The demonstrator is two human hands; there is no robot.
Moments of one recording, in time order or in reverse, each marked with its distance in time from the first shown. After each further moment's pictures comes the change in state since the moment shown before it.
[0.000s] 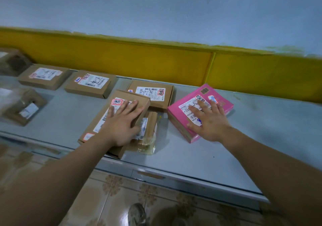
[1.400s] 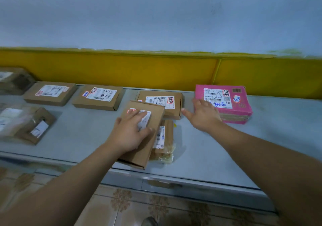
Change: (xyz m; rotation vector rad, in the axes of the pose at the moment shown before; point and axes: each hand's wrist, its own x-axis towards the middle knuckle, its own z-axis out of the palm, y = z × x) left_hand -0.006 -0.029 -0.019 -0.263 0.141 -0.031; right_hand 0.035 -0.077 -0.035 0.343 0.150 0.249
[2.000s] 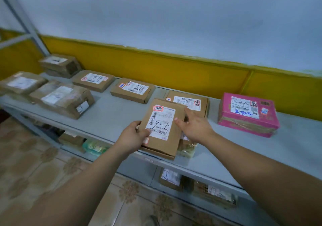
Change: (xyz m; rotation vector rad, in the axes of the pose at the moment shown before) left_hand -0.083 -0.042 -0.007 -0.767 0.135 -0.482; right_hand -0.063 -0.101 0.019 0.158 -0.104 -0.247
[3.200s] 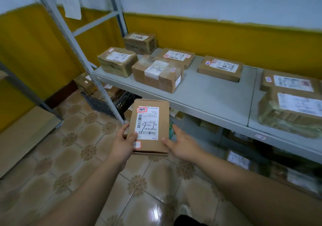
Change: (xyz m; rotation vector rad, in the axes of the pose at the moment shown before) left_hand -0.067 -0.260 -0.326 -0.374 0.339 -0.194; right_hand -0.081 -0.336 0.280 0.259 -0.336 -0.102
